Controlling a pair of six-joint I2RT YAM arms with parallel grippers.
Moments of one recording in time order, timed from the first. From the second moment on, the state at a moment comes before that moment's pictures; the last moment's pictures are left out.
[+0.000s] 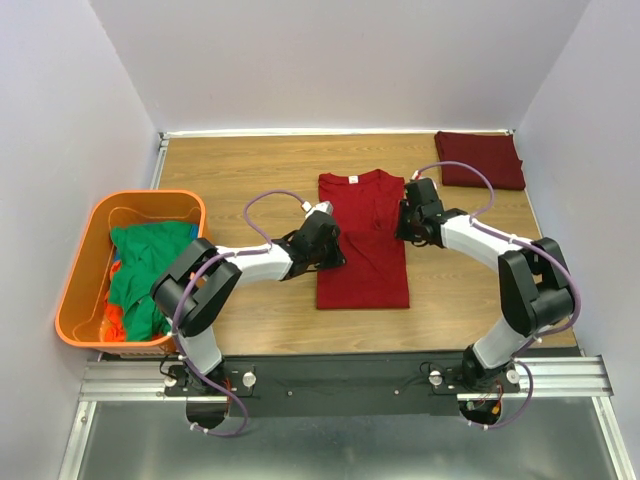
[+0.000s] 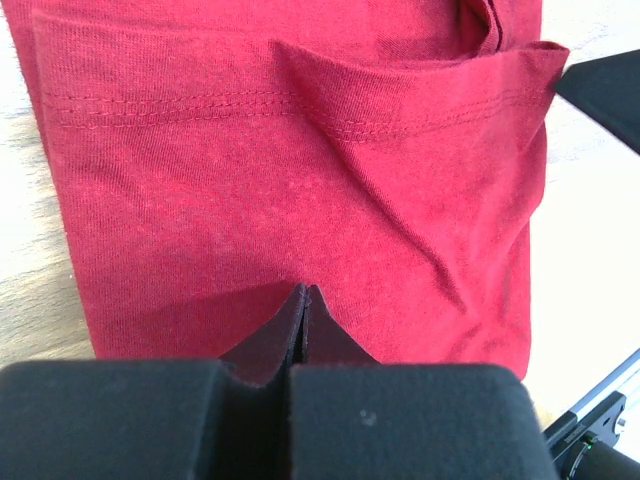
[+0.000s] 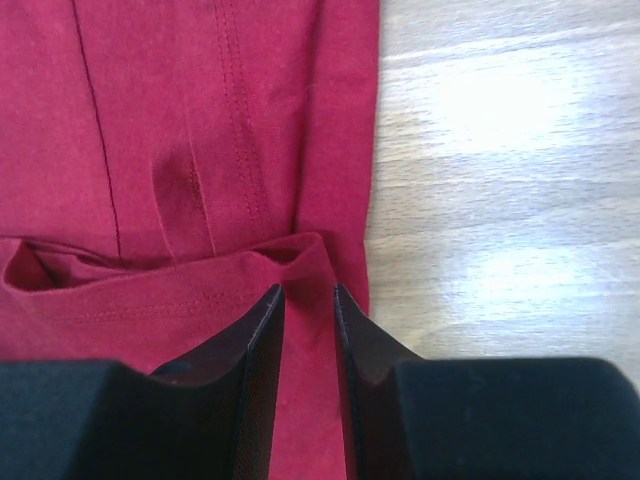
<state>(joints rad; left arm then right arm) -0.75 1.74 0.89 0.11 0.02 -0.84 0.38 1.64 0.97 -0.23 0.13 0.44</state>
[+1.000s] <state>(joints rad) -0.75 1.76 0.89 0.11 0.02 -0.83 0.40 1.66 1.04 -0.29 0.27 0.44</state>
